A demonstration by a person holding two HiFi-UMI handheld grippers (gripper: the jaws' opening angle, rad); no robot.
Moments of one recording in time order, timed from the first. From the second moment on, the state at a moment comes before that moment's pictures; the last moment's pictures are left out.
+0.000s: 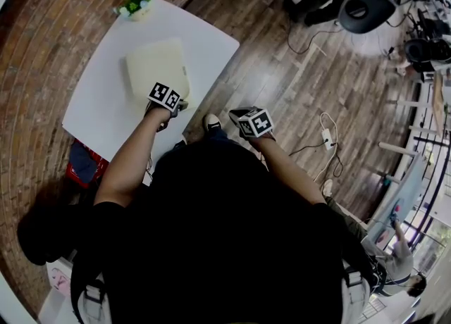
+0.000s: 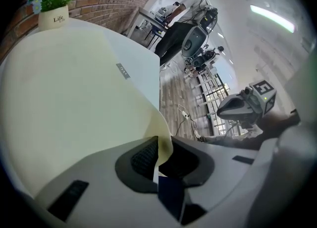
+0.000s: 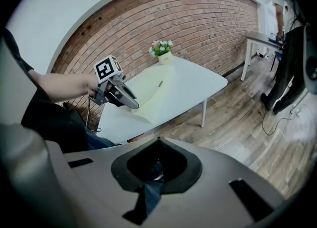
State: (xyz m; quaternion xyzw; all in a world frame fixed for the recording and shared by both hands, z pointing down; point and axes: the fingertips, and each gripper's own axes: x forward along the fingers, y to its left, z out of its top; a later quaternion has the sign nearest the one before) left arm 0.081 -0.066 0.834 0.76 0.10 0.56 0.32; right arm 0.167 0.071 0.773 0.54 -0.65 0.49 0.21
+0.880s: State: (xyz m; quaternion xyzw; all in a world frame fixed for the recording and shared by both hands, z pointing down) left arm 0.085 -0.056 0.834 0.73 0.13 0.58 0.33; right arm 0.173 0.079 0.783 0.53 -0.65 0.50 0.21
